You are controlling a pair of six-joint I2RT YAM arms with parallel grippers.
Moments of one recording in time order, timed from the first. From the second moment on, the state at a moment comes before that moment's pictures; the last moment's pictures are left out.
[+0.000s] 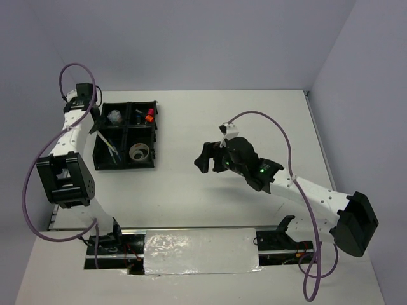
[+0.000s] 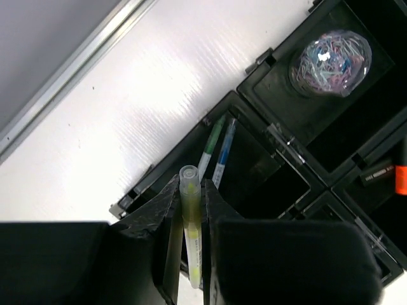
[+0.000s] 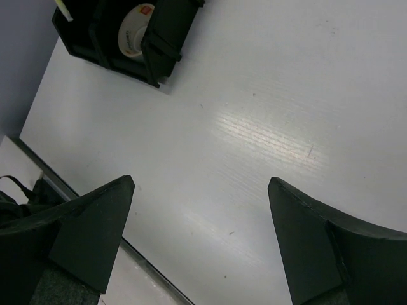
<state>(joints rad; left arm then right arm) 0.19 1.70 1.49 -0.76 -0.40 -0.57 0.82 1.17 0.82 -0.08 0.06 0.57</state>
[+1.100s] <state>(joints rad) 0.03 0.68 1.11 -0.82 -0.15 -0.37 0.82 0.57 1.11 -0.72 0.52 0.35</state>
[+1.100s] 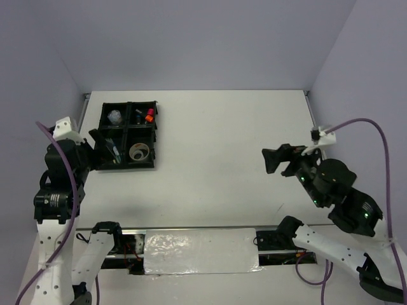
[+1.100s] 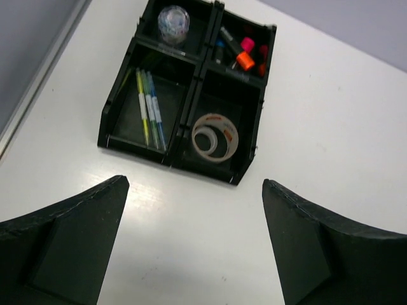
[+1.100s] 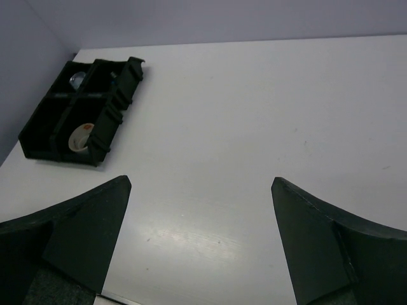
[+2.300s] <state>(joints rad) -0.02 0.46 1.09 -0.99 -0.20 -0.32 0.82 0.38 1.16 -1.04 0.63 0.39</state>
